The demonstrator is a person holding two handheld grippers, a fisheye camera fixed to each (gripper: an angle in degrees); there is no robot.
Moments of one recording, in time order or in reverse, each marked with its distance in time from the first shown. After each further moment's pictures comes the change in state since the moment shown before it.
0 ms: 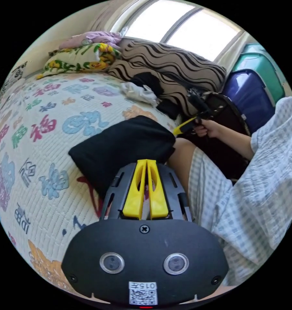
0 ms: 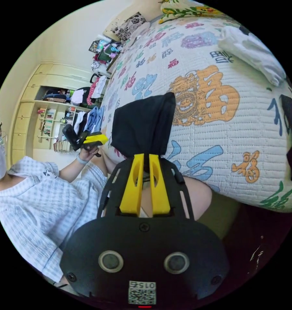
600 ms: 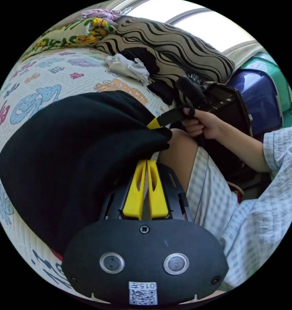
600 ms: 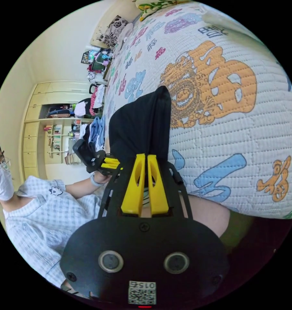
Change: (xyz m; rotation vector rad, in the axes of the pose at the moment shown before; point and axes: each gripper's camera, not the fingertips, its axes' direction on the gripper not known) left arm -0.040 0.027 0.097 -0.130 0.157 -0.057; right arm 0.023 -0.041 0.065 0.000 -0.125 0.126
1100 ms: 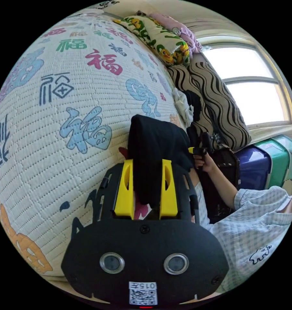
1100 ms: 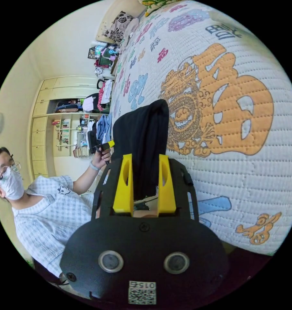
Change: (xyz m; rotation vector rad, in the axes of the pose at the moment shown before) left arm -0.179 0.173 -0.175 0.196 0.064 -0.529; right arm -0.005 -0.064 0.050 -0.068 -0.087 -0.045
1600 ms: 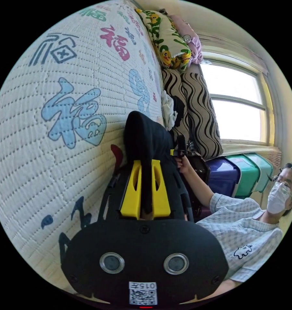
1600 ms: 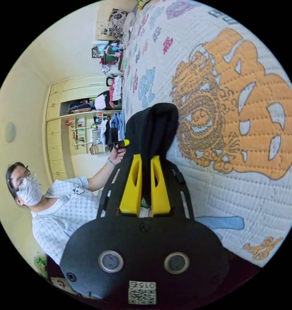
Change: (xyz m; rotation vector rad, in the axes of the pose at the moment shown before) left arm -0.109 0.063 -0.109 -0.028 0.324 -0.122; right arm -0.043 -0.059 0.097 -0.067 -0.156 0.027
